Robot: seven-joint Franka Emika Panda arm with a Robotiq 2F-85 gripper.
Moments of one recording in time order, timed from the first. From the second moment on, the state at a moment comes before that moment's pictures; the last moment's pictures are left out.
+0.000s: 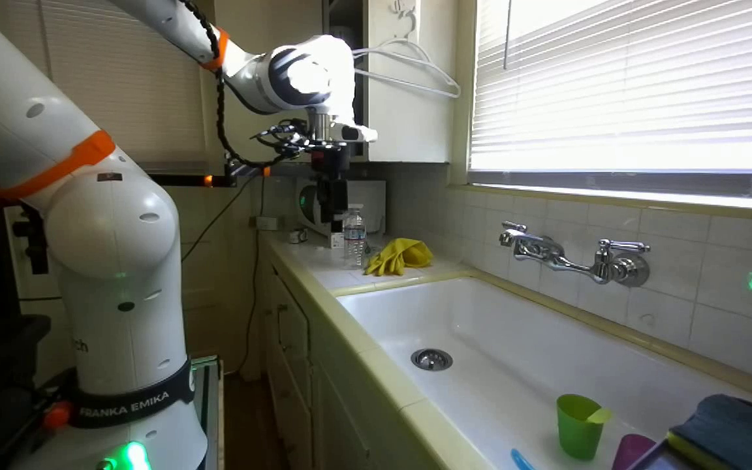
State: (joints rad) arm 0.19 -0.67 0.29 -2.67 0.22 2.04 0.35
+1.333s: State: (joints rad) arm -0.03 -0.48 0.11 -2.63 0.13 2.34 0.31
